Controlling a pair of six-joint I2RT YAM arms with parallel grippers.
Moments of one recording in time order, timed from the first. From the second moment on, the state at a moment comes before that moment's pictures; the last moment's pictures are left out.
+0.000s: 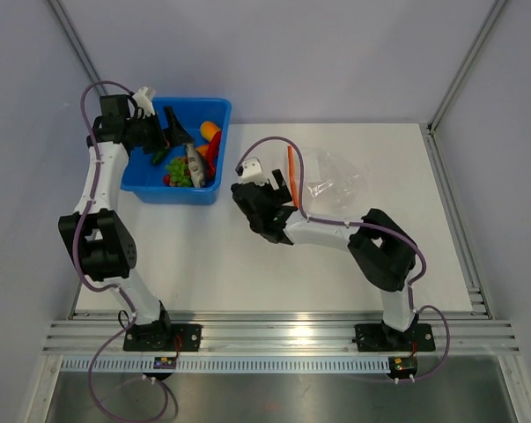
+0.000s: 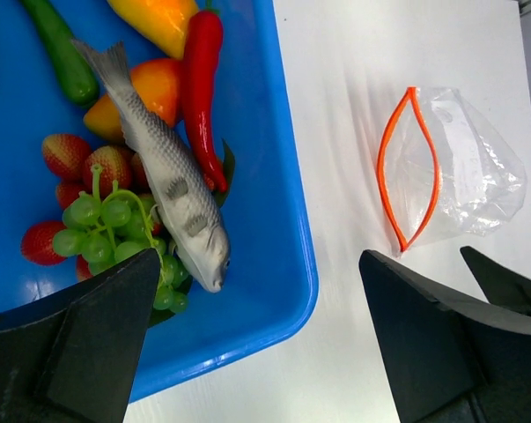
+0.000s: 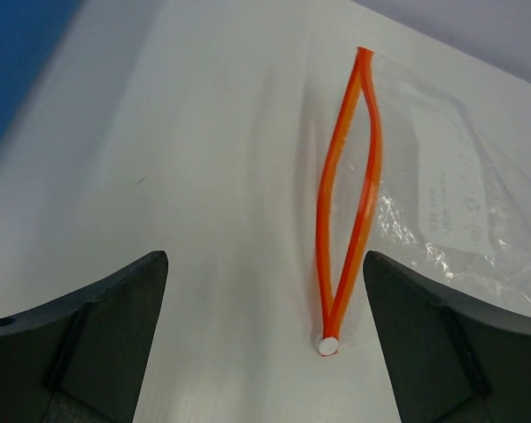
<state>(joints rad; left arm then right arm) 0.14 1.79 1.72 -0.63 0.61 -0.17 0.97 1.96 1.33 0.12 0.91 0.06</state>
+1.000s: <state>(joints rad) 0.04 0.74 0.74 -0.03 0.18 -0.13 0.78 1.04 0.84 -0.05 0.49 0.21</state>
